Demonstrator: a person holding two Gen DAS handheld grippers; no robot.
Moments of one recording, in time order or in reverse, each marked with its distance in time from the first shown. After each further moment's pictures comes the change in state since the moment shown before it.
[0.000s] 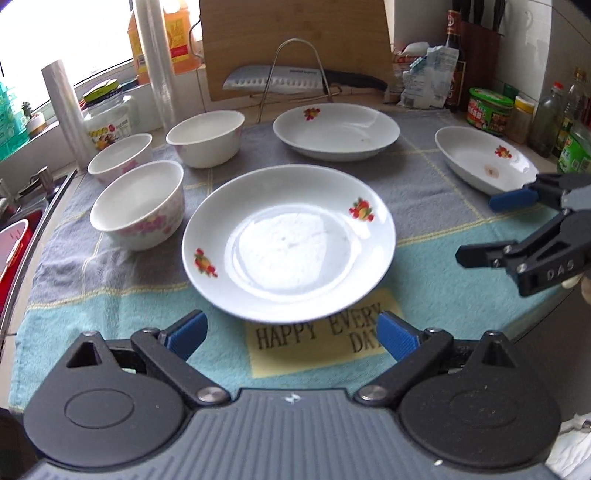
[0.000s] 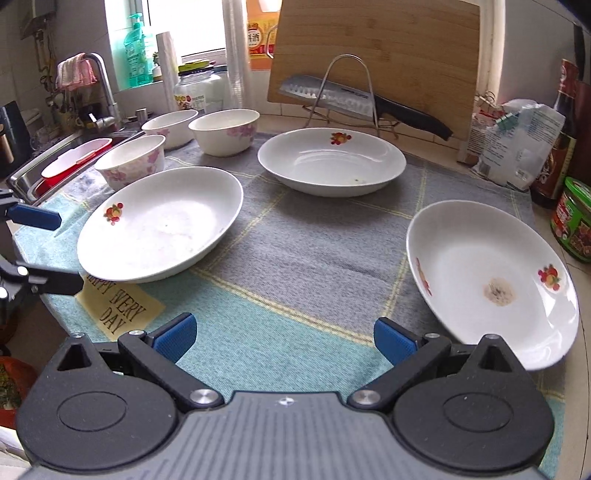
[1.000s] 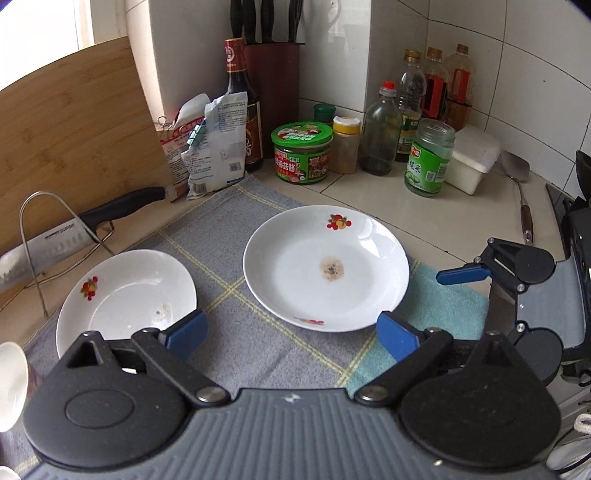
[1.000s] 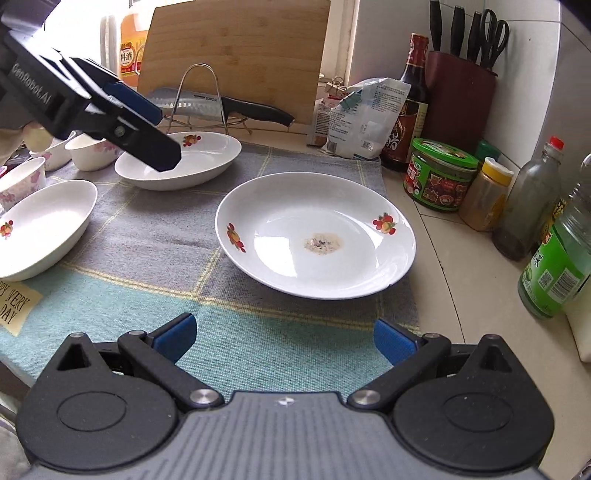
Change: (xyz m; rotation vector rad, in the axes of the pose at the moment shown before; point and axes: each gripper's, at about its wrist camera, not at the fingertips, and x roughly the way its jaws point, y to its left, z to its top) left arm 0.050 -0.112 0.164 0.453 -0.100 -0.489; right arm -0.050 -0.063 -0.043 0.158 -0.035 -0.348
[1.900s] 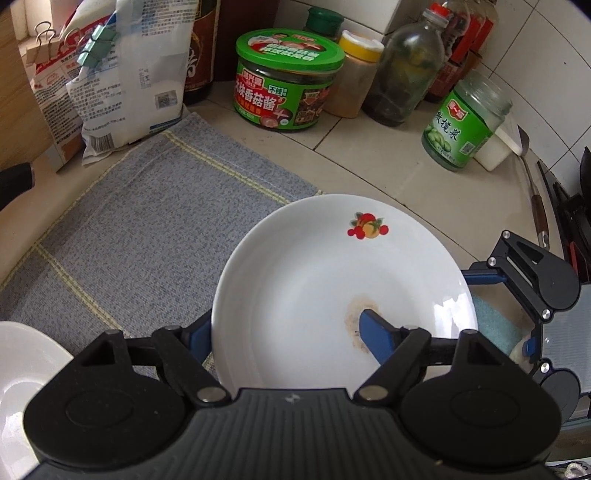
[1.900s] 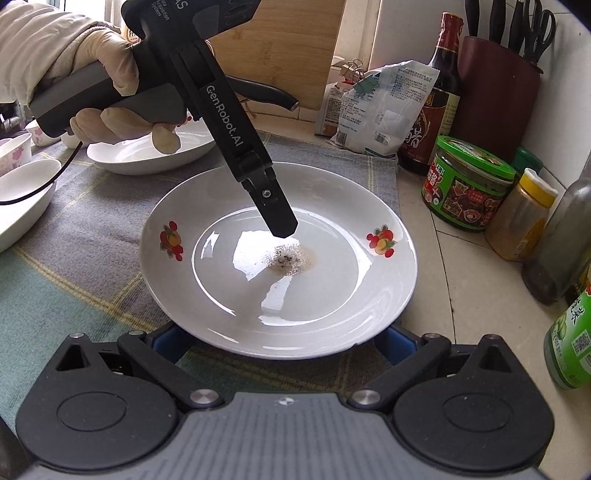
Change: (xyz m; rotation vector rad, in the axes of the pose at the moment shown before) left arm 0.187 0.048 0.082 0.023 0.312 -0.289; right arm 0.069 -0.047 0.016 -0.089 0.032 0.068
